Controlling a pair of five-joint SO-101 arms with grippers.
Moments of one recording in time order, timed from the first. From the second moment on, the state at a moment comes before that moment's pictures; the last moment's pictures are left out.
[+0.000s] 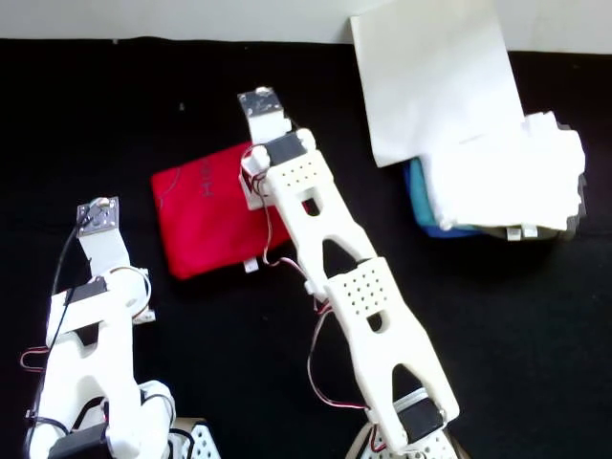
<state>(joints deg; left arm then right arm) -27.6 -30.1 70.6 35.6 -7.7 -32.7 69.4 -73.6 86.3 -6.8</state>
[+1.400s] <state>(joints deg) -27.6 -30.1 70.6 35.5 -7.7 9.9 29.4 -50.5 94.2 24.9</state>
